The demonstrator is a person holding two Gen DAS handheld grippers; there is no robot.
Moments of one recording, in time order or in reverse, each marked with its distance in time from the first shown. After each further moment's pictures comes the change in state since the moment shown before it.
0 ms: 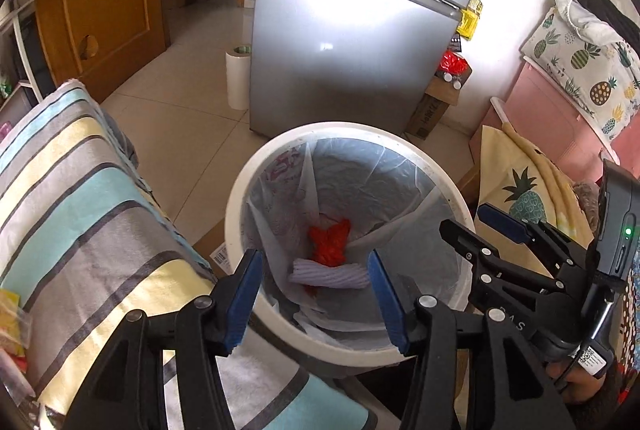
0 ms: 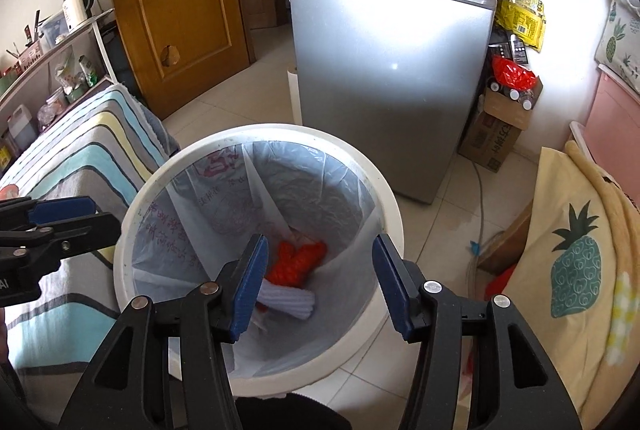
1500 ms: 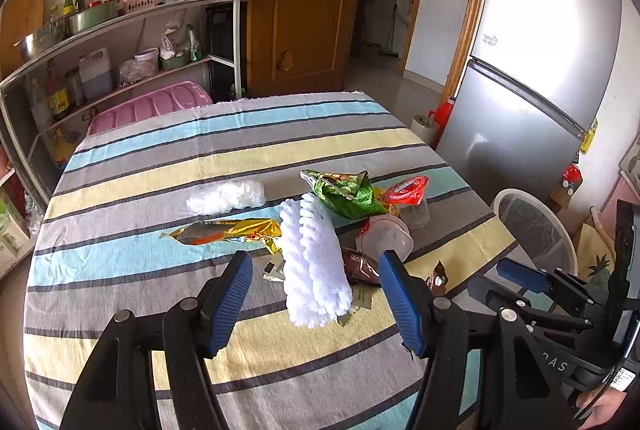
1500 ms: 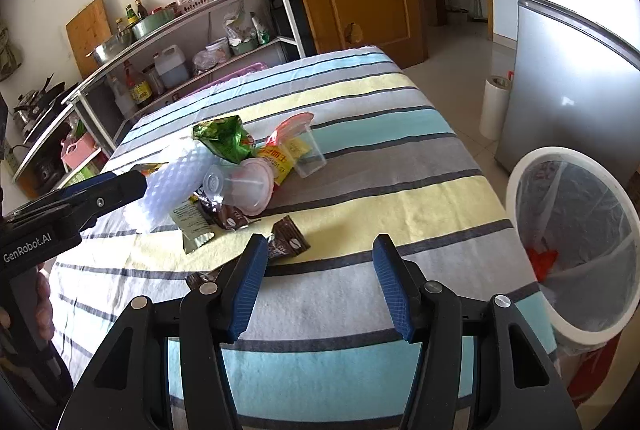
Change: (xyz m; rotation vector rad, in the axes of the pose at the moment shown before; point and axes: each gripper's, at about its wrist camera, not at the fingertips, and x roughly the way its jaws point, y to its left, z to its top) left arm -0.210 0.205 -0.152 -0.340 -0.257 0.380; right arm -0.054 0.263 -0.043 -0.257 0.040 0.470
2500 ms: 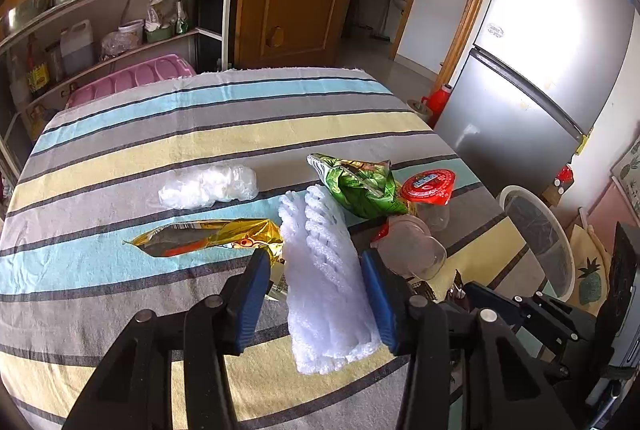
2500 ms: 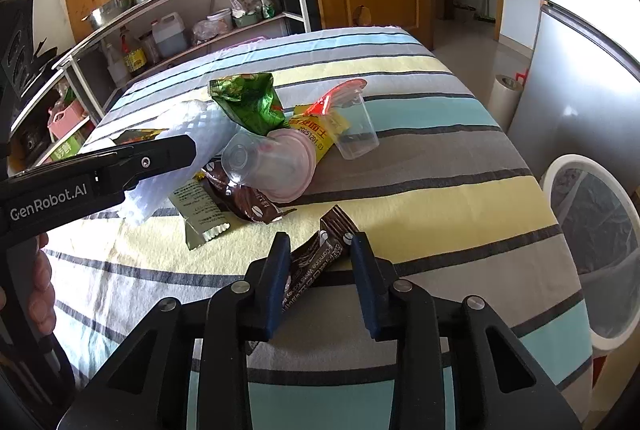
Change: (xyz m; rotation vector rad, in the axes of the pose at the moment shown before) left arm 0.045 0.017 0.006 -0.033 0.073 -0.069; right arm 0.036 0.038 -0.002 -0.074 0.064 -0.059
